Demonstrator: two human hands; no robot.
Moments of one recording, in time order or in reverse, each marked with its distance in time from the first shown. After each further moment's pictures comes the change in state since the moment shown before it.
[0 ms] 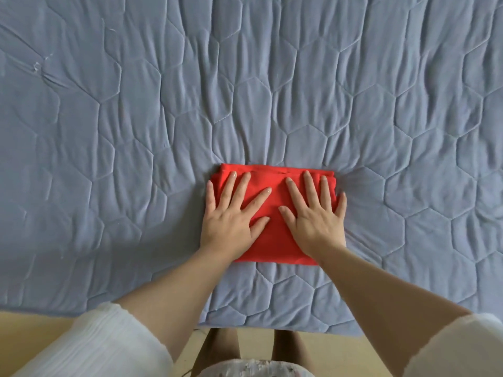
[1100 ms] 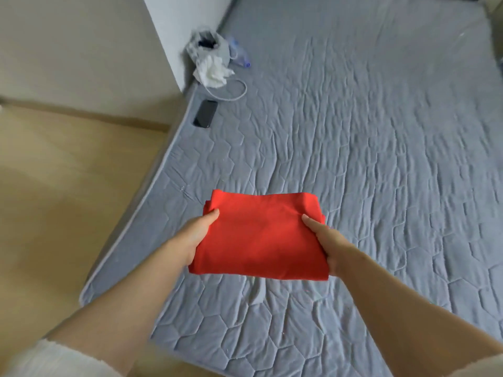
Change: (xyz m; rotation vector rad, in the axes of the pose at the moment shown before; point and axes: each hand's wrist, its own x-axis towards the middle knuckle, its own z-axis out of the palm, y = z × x) left_hand -0.039 -0.110 -0.282 -1.747 -0.167 -1.050; right_hand -0.076 -0.089 -0.283 1.514 -0.353 0.431
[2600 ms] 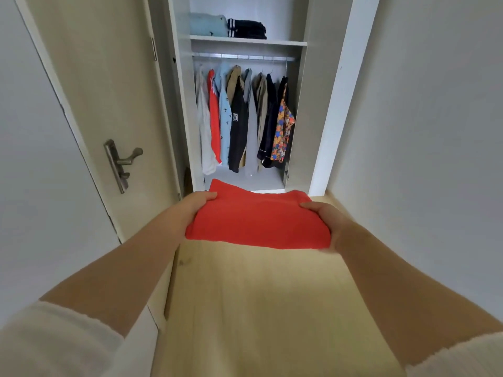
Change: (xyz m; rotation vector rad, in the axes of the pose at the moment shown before) left_hand -0.383 -0.042 -0.744 -0.804 0.799 0.374; right_hand -0.356 0.143 0.793 -0.987 -0.929 -0.231
